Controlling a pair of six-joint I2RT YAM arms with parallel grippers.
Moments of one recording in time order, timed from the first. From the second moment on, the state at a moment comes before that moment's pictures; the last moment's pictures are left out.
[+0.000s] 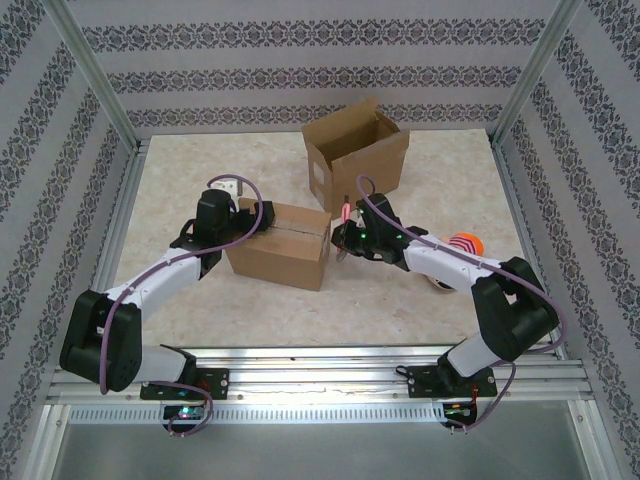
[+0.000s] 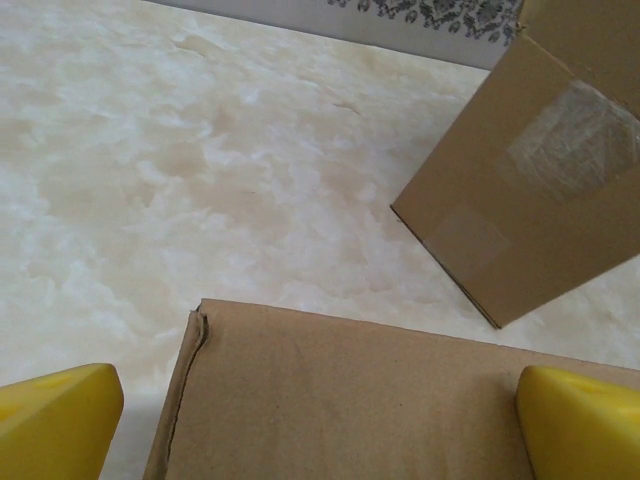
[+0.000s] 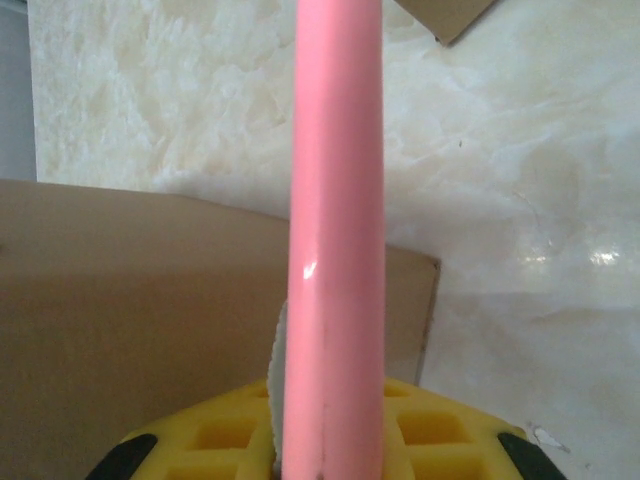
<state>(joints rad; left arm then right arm) -0.28 1.35 0.76 0.07 -0.01 -0.36 0.54 1.52 0.88 -0.14 -0.26 0.89</state>
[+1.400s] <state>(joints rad) -0.29 1.39 0.81 0.02 -0.08 -0.37 0.53 1.14 0.74 -0.27 -0.78 0.86</state>
